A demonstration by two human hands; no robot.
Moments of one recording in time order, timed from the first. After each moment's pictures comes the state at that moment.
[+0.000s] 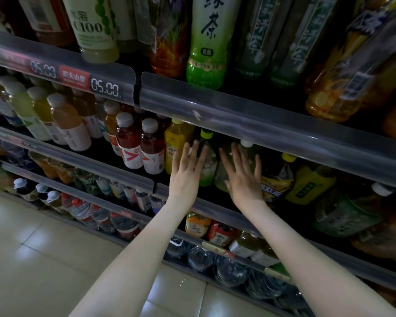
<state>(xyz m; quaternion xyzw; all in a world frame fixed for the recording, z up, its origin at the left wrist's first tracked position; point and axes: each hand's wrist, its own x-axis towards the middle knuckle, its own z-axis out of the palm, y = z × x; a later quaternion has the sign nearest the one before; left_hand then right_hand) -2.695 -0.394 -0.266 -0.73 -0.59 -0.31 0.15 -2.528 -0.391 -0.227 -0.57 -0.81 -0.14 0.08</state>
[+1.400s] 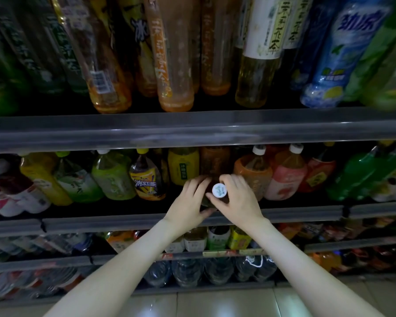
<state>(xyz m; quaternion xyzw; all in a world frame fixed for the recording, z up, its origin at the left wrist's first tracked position) -2.417 -0.481 -0.229 -0.90 -0.33 -0.27 -0.10 -2.258 -0.530 -0.210 -0.61 -0.71 -0.07 0.35</state>
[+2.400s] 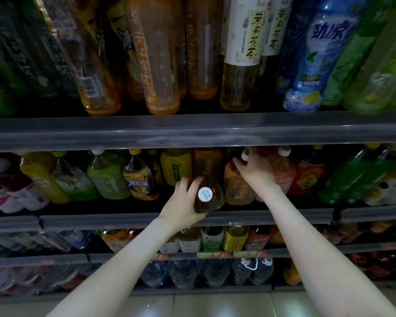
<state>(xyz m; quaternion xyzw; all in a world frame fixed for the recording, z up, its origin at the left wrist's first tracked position) -2.401 -0.492 -0.216 -0.86 -0.45 -0.19 -0.17 -2.179 -0.484 -0.159 -0.80 -0.53 0.12 0.26</state>
